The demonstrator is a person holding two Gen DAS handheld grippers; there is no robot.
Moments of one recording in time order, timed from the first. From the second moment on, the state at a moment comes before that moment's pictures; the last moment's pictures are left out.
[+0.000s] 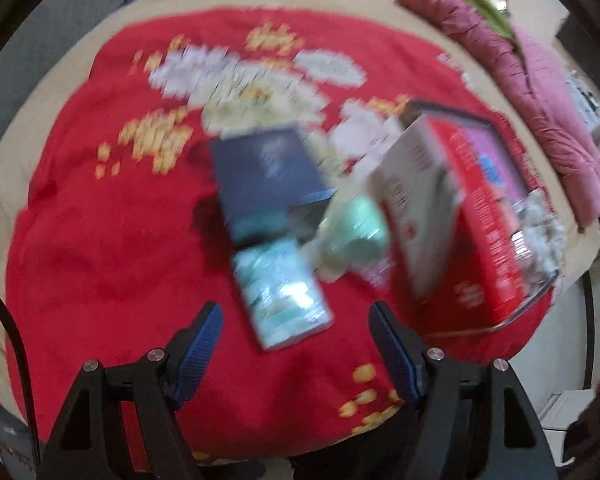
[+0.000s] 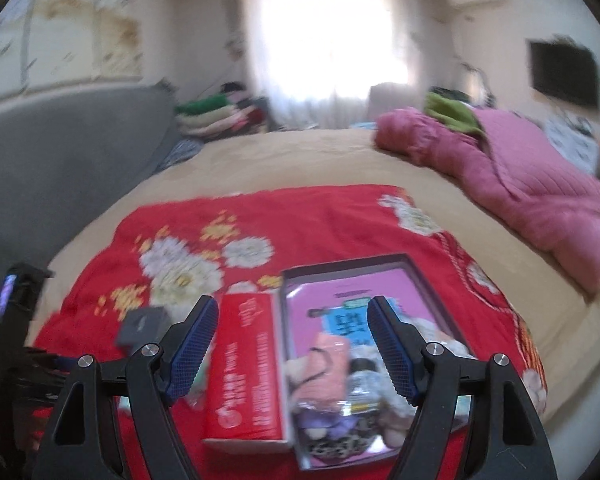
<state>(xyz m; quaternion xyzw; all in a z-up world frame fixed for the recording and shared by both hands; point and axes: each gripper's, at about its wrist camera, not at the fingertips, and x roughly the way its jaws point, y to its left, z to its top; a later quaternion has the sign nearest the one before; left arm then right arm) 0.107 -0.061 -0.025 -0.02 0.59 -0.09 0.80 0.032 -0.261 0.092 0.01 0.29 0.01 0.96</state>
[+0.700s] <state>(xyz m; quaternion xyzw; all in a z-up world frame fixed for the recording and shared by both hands) 0.138 -0.048 -0.096 -0.09 0.66 -0.08 0.74 0.074 -0.159 0.030 -0.18 0.38 0.09 0.90</state>
